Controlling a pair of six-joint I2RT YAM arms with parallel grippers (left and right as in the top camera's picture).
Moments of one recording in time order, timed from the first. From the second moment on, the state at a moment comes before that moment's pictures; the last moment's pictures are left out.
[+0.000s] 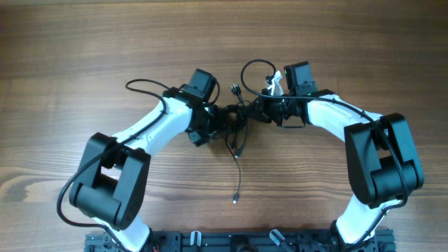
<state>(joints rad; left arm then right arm) -0.46 1.82 1.12 -0.69 0.31 -0.88 0.27 1.92 1.02 -0.18 -0.81 0.70</state>
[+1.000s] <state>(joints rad) -0.04 1.84 1.05 -0.74 0.42 -0.82 0.27 1.92 1.02 -0.18 -0.79 0.67</state>
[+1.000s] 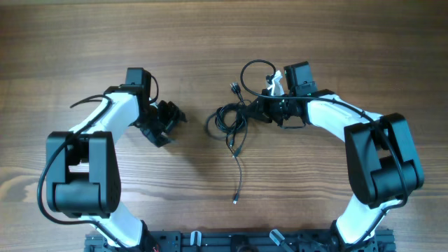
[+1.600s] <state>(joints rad) -0.41 1.83 1.04 -0.68 0.30 -1.26 0.27 1.92 1.02 -0.18 -0.78 0.67</state>
